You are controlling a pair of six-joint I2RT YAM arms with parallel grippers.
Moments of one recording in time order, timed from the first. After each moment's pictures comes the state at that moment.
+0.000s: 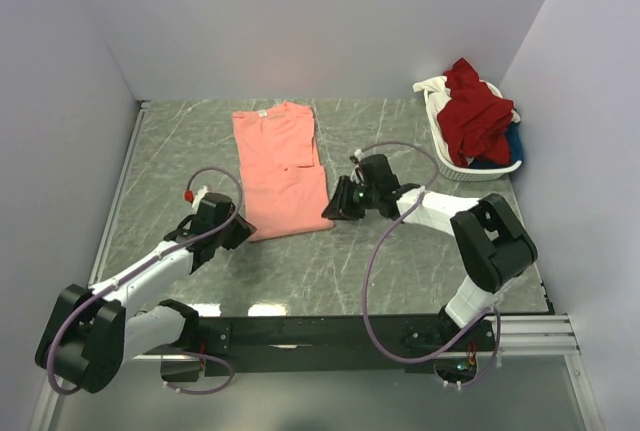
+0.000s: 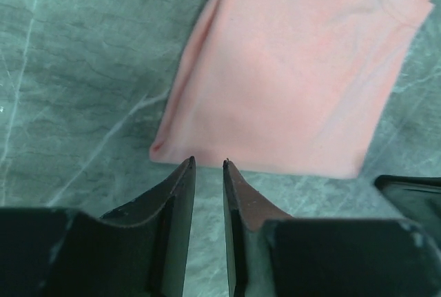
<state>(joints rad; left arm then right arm) -0.40 1.08 0.45 -0.16 -0.08 -1.07 0.53 1.66 0.85 0.01 -0.43 0.72</state>
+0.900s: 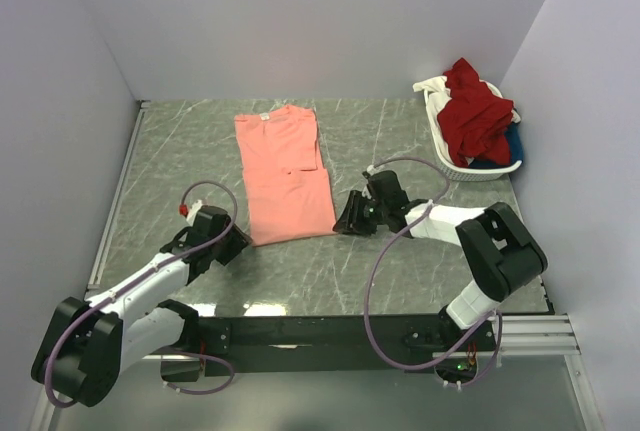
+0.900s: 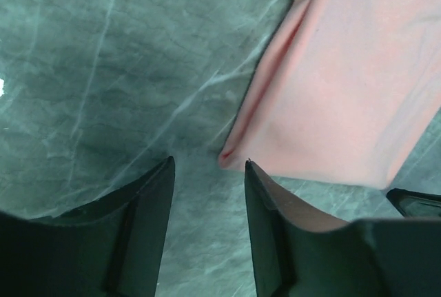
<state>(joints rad) -0.38 1.02 0.36 -0.20 -0.10 -1.06 0.51 1.61 0.71 0.07 -0.37 0.73</state>
